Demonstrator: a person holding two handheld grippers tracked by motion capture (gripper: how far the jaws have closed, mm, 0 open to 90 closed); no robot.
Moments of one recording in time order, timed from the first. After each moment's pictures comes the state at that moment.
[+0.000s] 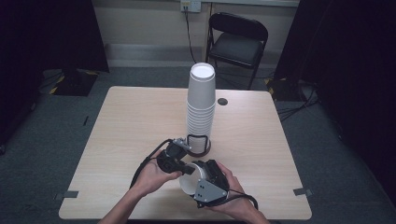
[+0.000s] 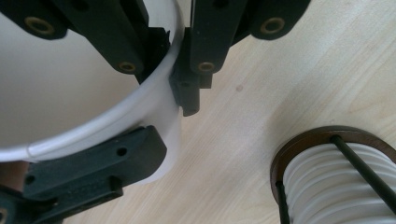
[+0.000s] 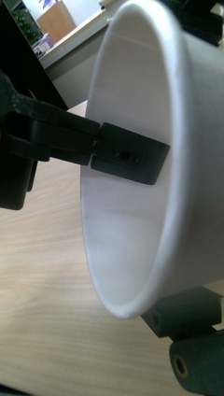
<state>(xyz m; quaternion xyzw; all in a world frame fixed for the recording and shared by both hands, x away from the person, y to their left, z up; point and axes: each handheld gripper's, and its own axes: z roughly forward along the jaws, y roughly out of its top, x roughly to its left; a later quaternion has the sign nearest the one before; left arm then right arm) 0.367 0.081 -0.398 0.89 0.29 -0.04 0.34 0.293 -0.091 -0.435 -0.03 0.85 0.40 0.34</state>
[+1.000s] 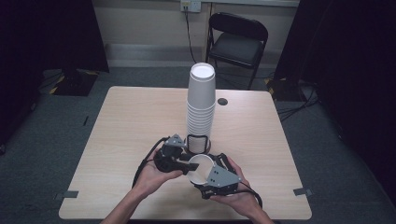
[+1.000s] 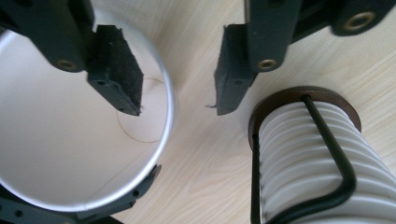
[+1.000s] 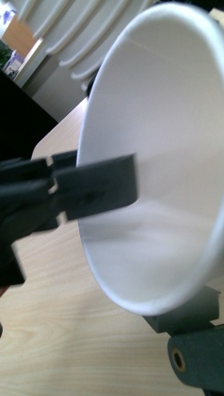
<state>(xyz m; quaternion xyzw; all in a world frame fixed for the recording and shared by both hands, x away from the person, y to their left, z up) 0.364 0.091 -0.397 0.85 0.30 0.02 0.43 0.313 -0.118 -0.431 0.09 0.83 0.47 0.30</state>
